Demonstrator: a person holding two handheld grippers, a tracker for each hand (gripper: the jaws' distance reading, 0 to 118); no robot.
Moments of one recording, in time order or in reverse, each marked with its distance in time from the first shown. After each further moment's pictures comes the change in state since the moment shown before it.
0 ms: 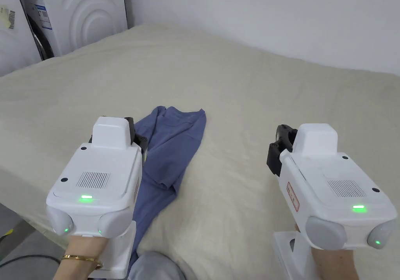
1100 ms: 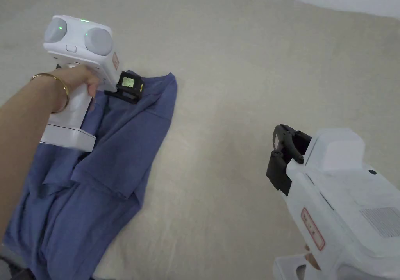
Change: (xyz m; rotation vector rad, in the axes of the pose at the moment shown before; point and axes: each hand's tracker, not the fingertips) left arm 0.029 -0.012 -0.372 -0.967 -0.174 -0.155; right arm 0.030 -0.036 -0.102 -0.184 -0.016 -0.023
